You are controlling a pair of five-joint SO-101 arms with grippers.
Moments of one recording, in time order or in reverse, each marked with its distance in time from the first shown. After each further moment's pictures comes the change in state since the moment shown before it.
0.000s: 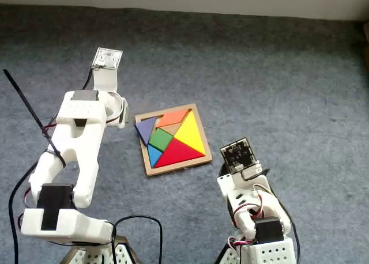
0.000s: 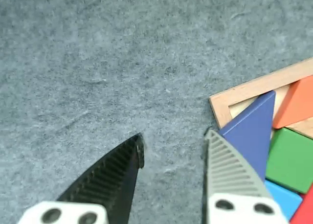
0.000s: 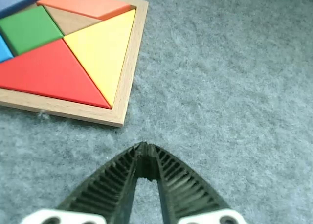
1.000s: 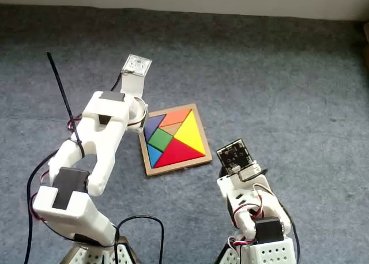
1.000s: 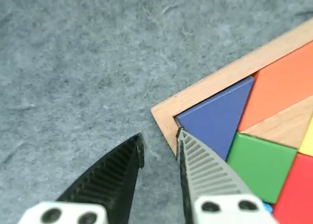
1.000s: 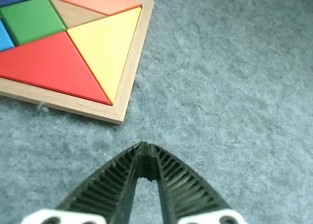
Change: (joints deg) left arm 8.7 8.6 -2.3 -4.2 0.4; right arm 0.0 0.0 0.0 0.0 3.8
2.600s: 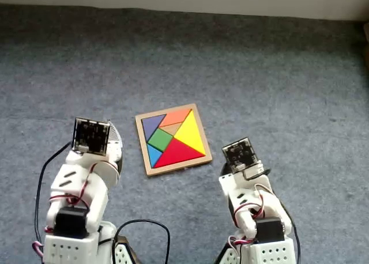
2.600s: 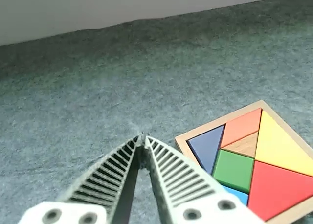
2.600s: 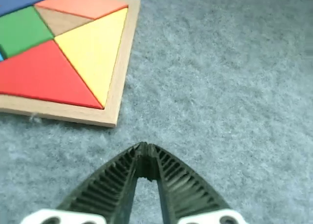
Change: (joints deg) left arm -2.5 -105.6 56.2 0.7 0.0; right arm 2.0 0.0 0.0 0.0 -6.1
